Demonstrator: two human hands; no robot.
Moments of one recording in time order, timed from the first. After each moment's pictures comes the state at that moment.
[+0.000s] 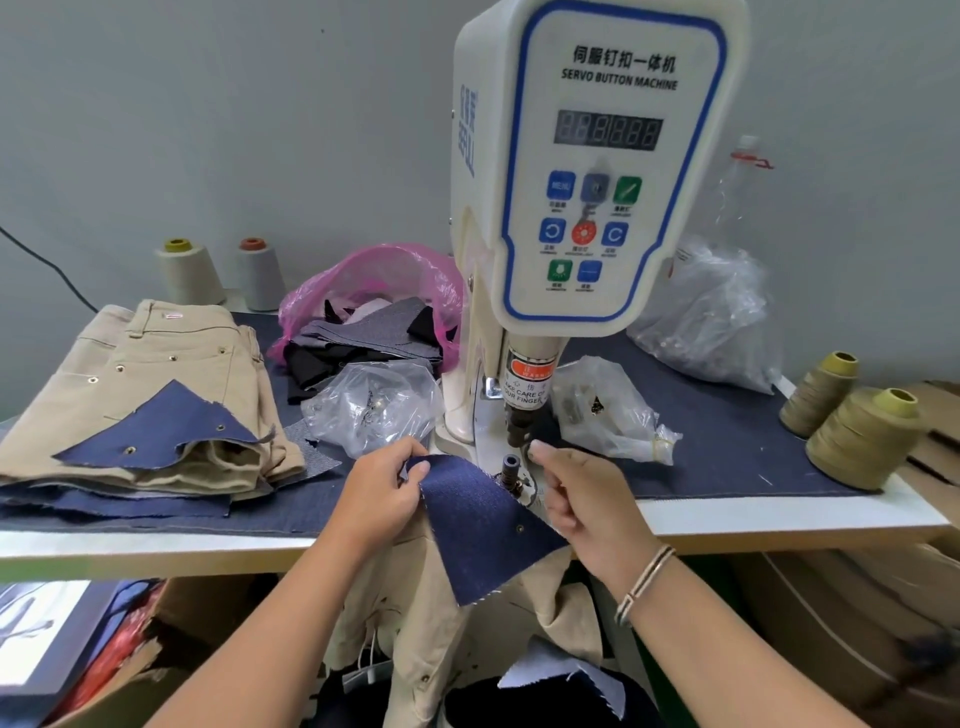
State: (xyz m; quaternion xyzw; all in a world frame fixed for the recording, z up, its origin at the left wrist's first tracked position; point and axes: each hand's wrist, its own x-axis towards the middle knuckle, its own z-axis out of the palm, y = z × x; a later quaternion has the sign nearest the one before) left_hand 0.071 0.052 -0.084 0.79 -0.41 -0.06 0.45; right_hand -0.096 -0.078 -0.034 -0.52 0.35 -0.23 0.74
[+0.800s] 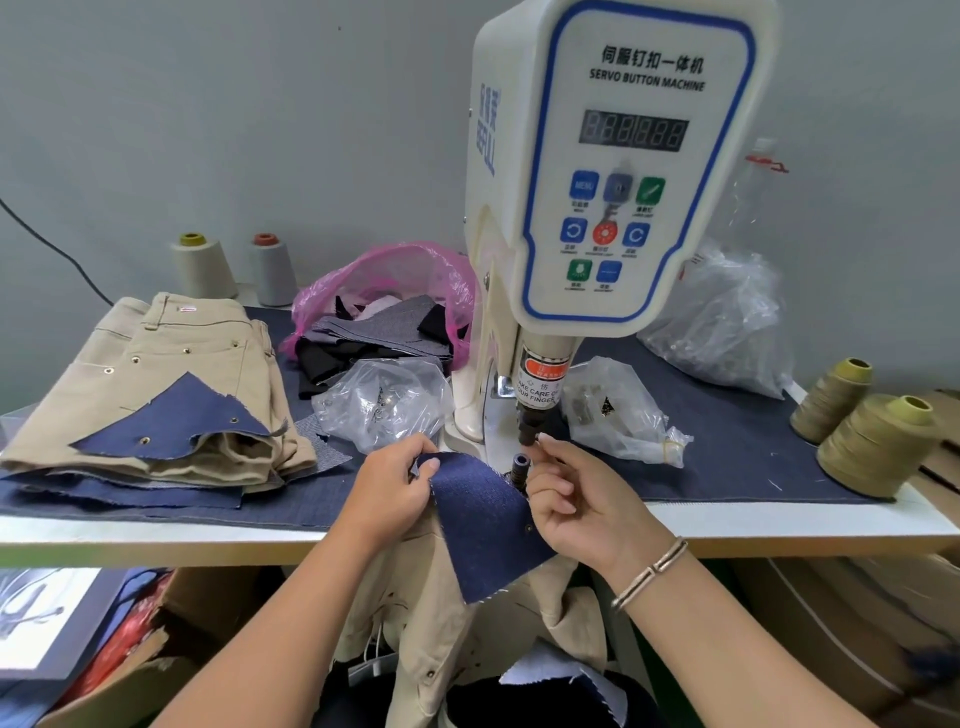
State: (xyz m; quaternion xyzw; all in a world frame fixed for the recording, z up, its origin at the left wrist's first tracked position) left_hand 0.071 0.052 -0.084 0.79 -0.41 -0.07 0.45; right_hand -0.089 -0.069 -0.012 -0.16 0.31 -0.12 0.93
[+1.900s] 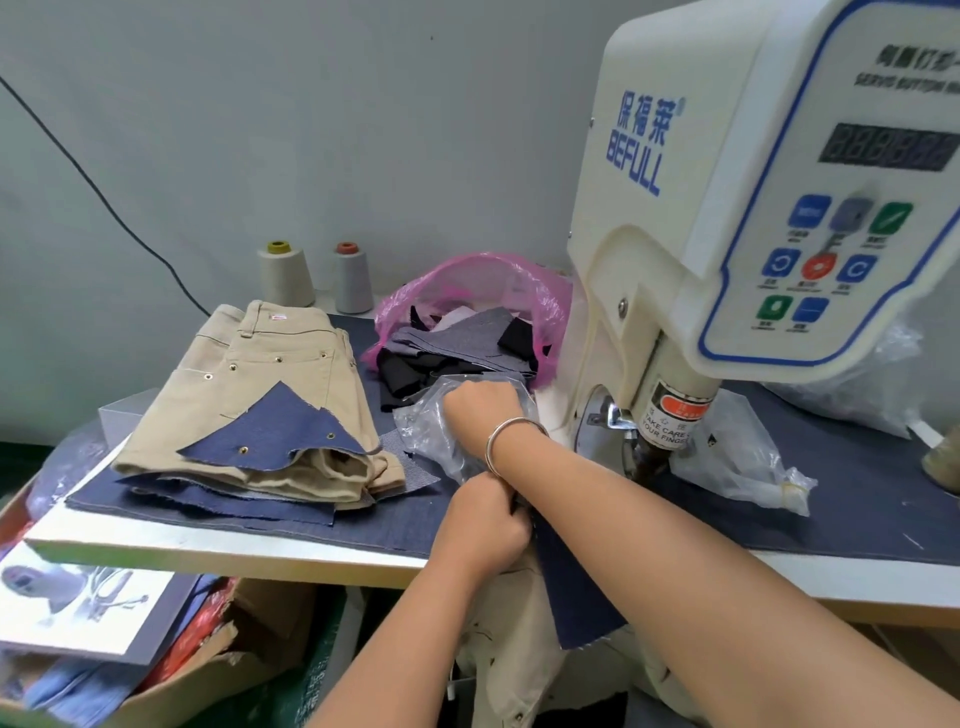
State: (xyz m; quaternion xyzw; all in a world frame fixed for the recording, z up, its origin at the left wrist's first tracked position) left_hand 0.072 0.049 -0.082 0.81 -0.40 -0.11 0.41; right_hand 0.124 -0.041 -0.030 -0.99 0.11 -0.02 -0.12
